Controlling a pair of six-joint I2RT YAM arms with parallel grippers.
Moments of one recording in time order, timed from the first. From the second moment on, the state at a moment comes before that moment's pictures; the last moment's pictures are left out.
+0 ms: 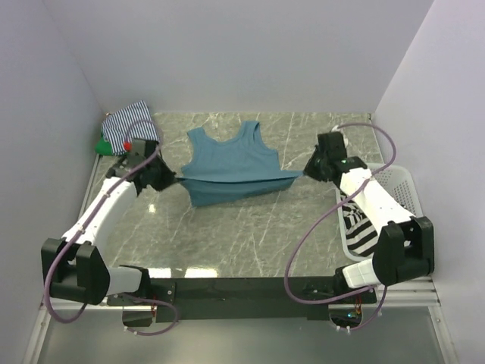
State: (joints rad) left arm -0.20 1.28 0.98 -0.60 0.03 -0.88; right arm 0.23 1.40 1.02 -0.49 0.09 0.66
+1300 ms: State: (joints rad) left arm -0.42 1.07 0.59 -0.56 0.11 -0.99; right arm 0.83 1.19 0.67 -0.37 0.09 0.67
